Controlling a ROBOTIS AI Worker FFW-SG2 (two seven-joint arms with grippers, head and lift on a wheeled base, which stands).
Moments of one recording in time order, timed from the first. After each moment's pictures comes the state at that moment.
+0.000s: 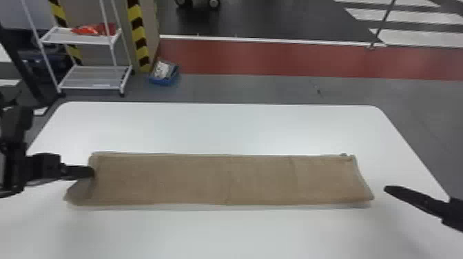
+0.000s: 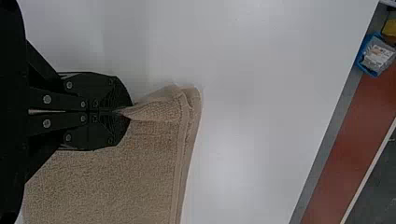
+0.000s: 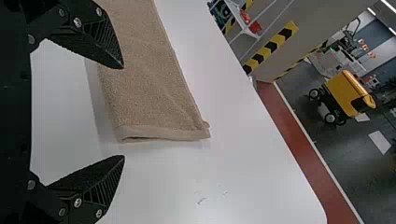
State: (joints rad) left arm -0.37 0.32 0.21 -1.48 -0.02 1.44 -0.68; right arm 0.12 -0.29 -0.69 -1.92 -0.34 1.29 0.78
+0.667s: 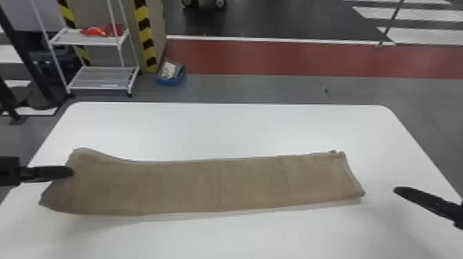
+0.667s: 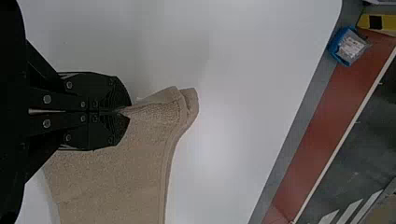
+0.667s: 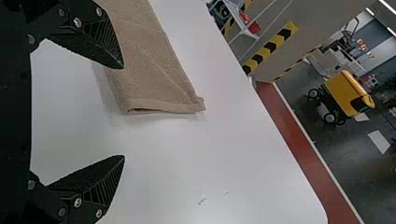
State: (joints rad) left arm -0.21 0.44 0.37 -1.77 0.08 1.56 -0.84; right arm 0.12 -0.29 -0.69 -1.92 -0.34 1.29 0.78
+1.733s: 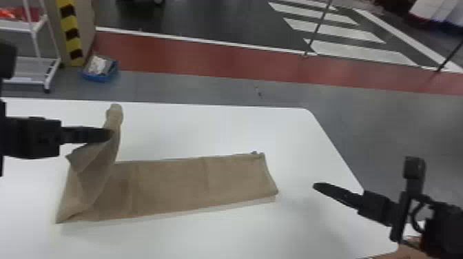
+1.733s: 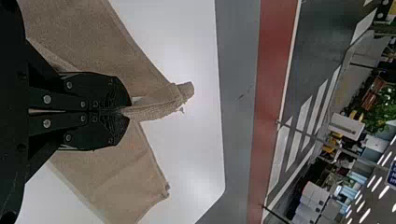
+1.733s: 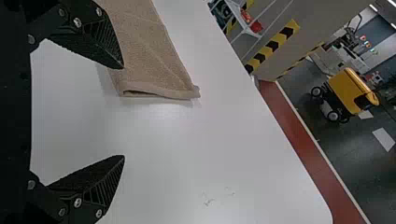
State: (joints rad) left arm -0.25 0.12 0.01 -2.17 0.12 1.56 -0.61; right arm 0.13 -0.28 -0.71 -1.97 -0.34 1.34 0.78
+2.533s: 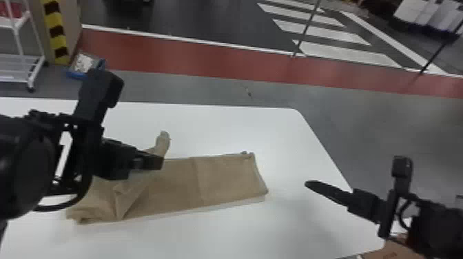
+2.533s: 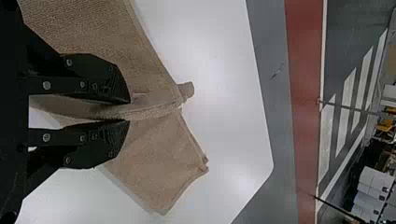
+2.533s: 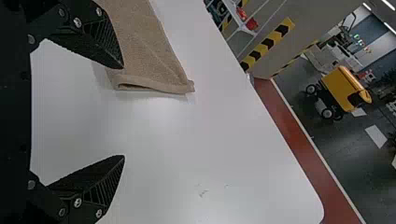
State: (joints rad) left arm -0.27 0.00 -0.29 -2.09 0.00 1.56 -0.49; right arm 0.13 -0.28 -0.72 -1.95 -0.34 1.32 0.78
